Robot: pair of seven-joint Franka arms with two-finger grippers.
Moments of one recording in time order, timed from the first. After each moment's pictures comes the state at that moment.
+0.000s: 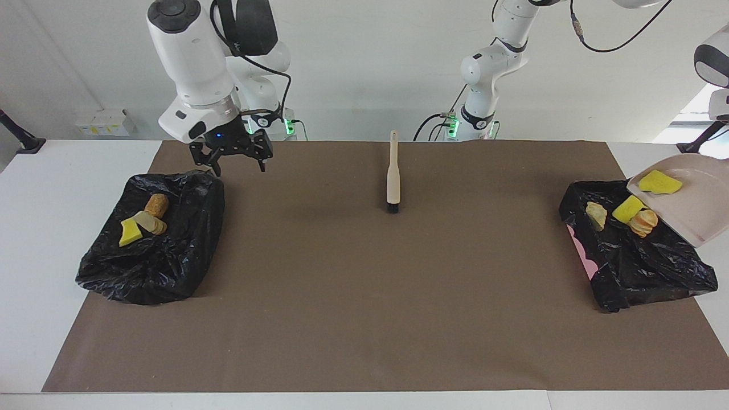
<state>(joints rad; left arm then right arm) 0.43 0.11 0.03 -1.65 0.71 1.97 1.57 0.07 0.07 0.06 -1.56 -0.03 1.61 0.02</state>
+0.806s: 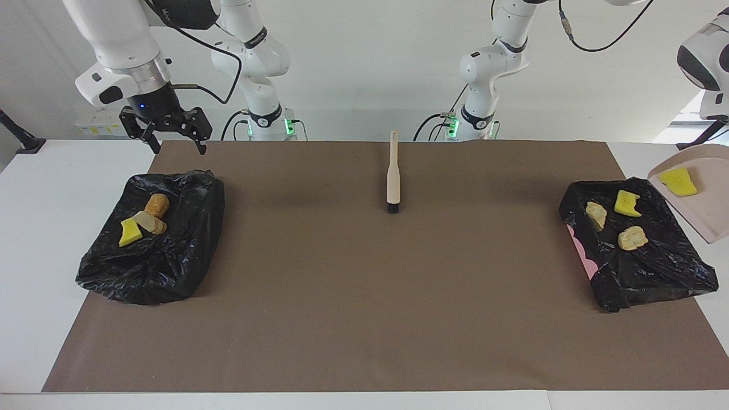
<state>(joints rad) 0.31 0.09 0.02 -1.64 0.97 1.91 1.49 -0.08 -0.02 0.07 -1.56 -0.03 1.56 0.00</state>
